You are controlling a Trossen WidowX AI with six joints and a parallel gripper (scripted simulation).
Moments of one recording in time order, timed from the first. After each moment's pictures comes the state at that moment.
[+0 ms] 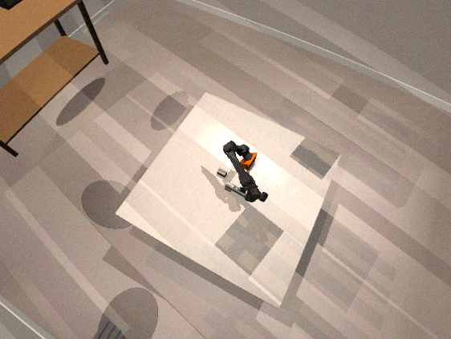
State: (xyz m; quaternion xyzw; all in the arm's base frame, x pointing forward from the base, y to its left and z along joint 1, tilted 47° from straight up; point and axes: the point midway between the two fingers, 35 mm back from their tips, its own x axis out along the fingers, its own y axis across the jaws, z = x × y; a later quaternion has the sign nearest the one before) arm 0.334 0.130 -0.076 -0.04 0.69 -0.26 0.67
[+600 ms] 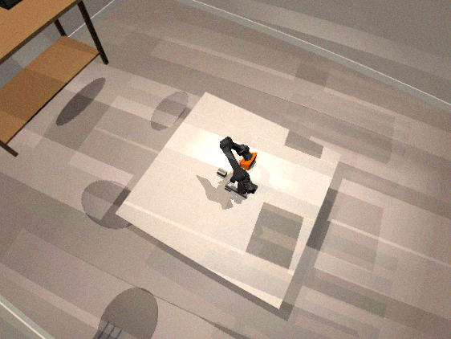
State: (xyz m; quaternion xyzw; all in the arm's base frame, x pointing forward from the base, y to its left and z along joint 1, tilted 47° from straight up) arm 0.295 0.060 0.000 -0.19 0.69 -0.35 0.61
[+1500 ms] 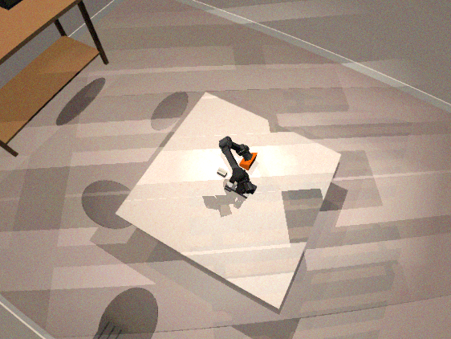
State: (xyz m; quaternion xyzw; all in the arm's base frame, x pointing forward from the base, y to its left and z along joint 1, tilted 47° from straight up) arm 0.293 0.049 -0.006 -0.19 0.68 -0.35 0.61
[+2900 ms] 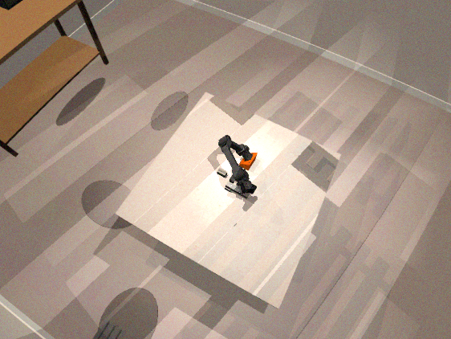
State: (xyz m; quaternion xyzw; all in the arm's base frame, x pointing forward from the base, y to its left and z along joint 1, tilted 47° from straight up) arm 0.293 0.047 -0.008 -0.19 0.67 -0.34 0.63
